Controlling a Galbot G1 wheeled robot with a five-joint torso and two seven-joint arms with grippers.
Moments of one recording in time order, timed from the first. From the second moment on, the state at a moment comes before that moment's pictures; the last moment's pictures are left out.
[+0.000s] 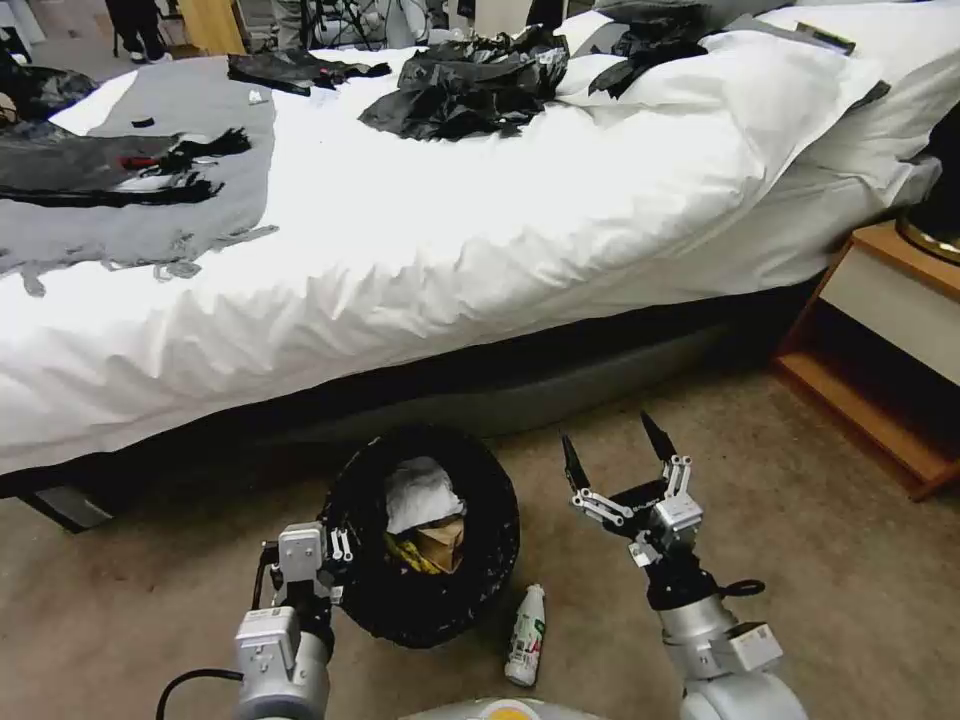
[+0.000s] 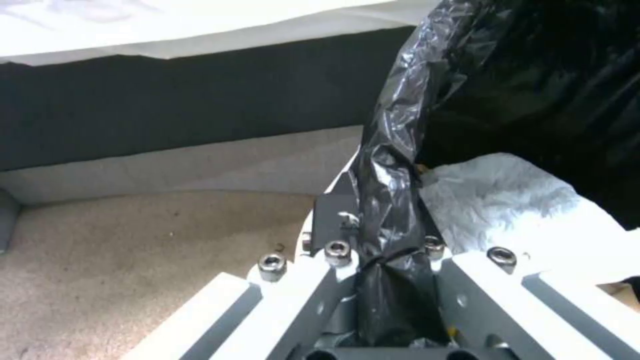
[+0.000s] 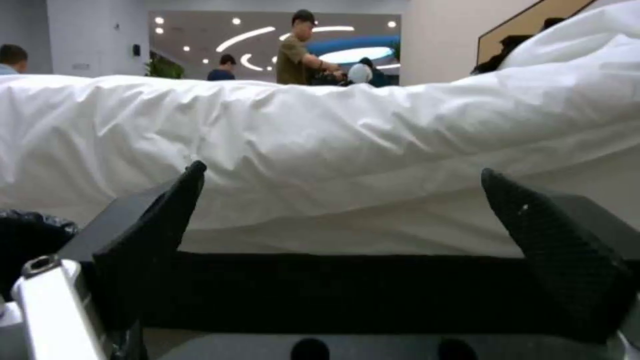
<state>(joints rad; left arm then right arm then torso) 1.92 -1.55 -0.46 -2.36 0.00 0.26 -0.19 -1.67 1.30 0.37 2.06 0.13 0.49 -0.07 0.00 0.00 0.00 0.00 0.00</state>
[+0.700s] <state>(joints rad) 1.91 -1.55 -0.46 -2.36 -0.01 0.26 -0.19 -1.65 1.29 0.36 2.04 0.14 0.48 -0.07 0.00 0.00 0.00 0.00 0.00</state>
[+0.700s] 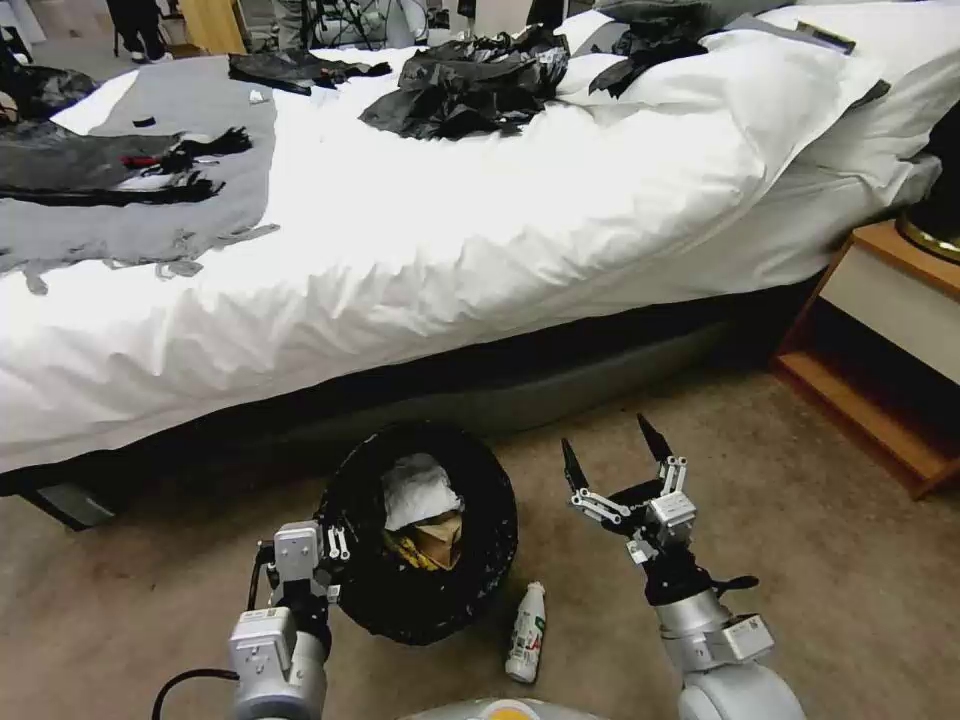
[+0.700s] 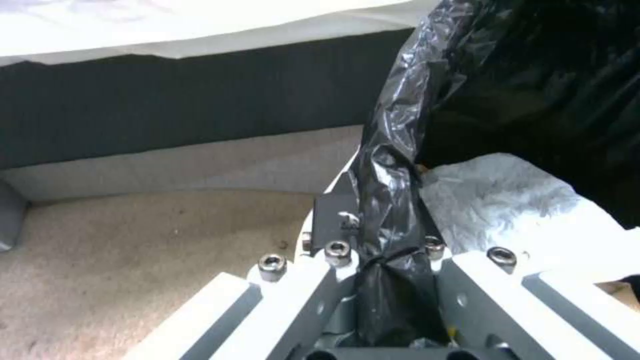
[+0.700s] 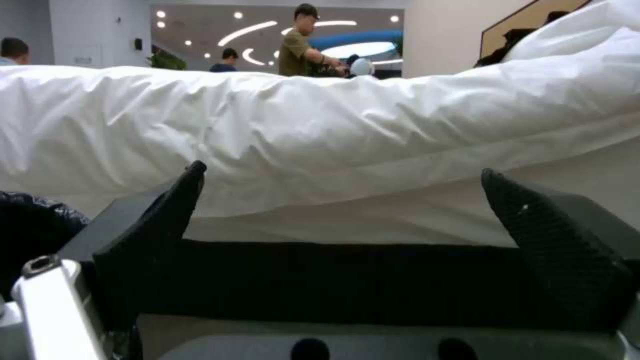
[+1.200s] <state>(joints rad) 1.91 -1.55 -0.46 -2.36 -0.01 0.27 -0.19 -1.62 1.29 0.36 2.04 0.15 0.47 -0.07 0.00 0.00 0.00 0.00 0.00</state>
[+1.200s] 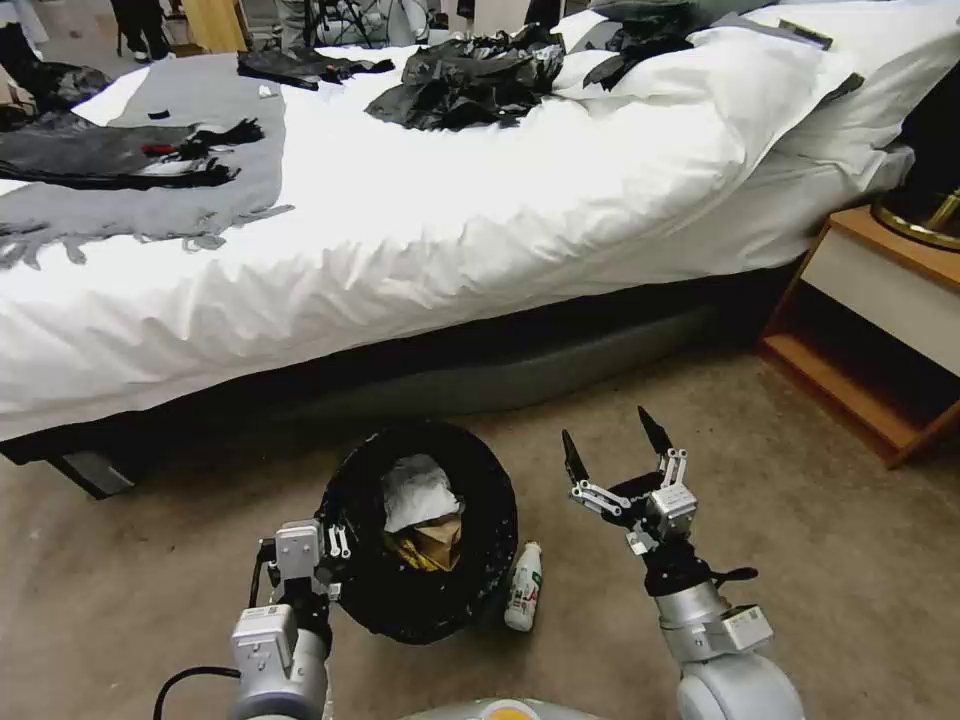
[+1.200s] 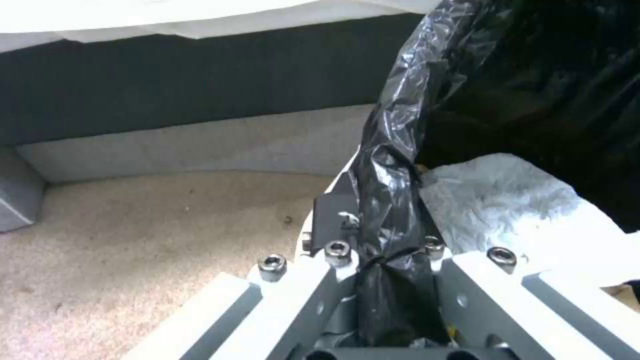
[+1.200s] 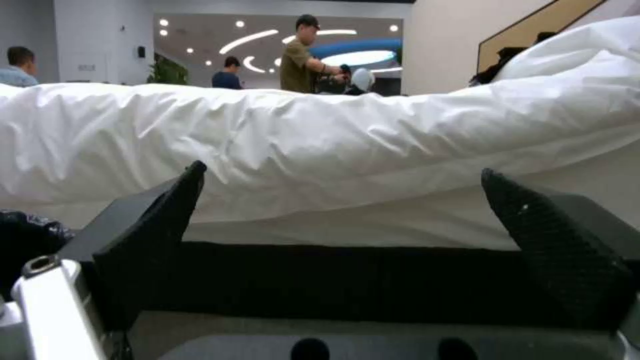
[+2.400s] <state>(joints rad) 1.89 -1.57 -0.50 -2.39 -0.05 0.28 -0.20 -1.32 0.99 -0.03 1.82 0.58 -0.27 0.26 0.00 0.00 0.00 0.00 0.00</state>
